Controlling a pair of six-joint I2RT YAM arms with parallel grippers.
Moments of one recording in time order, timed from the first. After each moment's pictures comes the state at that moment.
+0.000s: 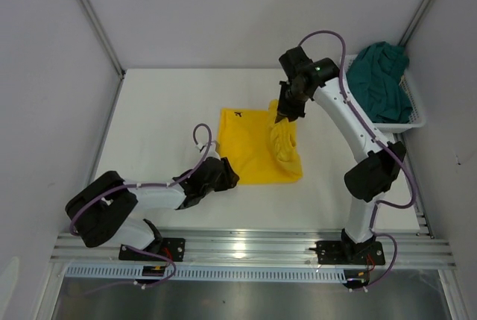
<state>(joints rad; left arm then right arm) -0.83 1.40 0.43 0.29 -0.23 -0.87 0.50 1.87 2.07 -1.33 -0.04 0.64</state>
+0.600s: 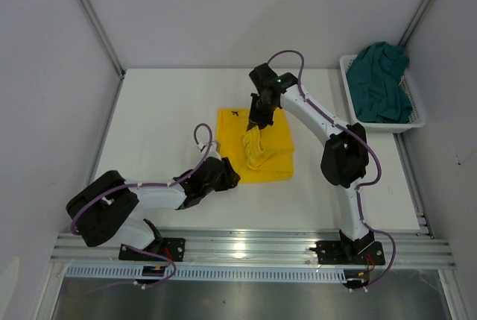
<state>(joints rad) -0.83 1.42 0.43 0.31 -0.23 -0.86 0.59 2.12 2.04 -1.06 -0.14 0.72</state>
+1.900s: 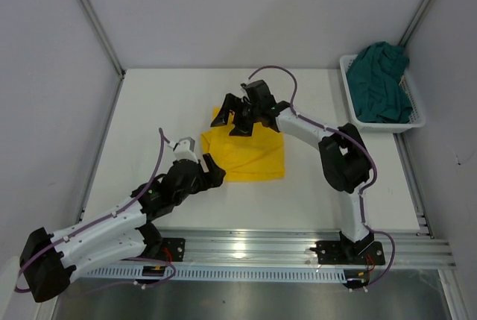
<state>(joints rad) -0.84 0.82 0.47 -0.25 -0.35 -0.84 0.64 2.08 1.64 -0.23 -0.44 0.87</state>
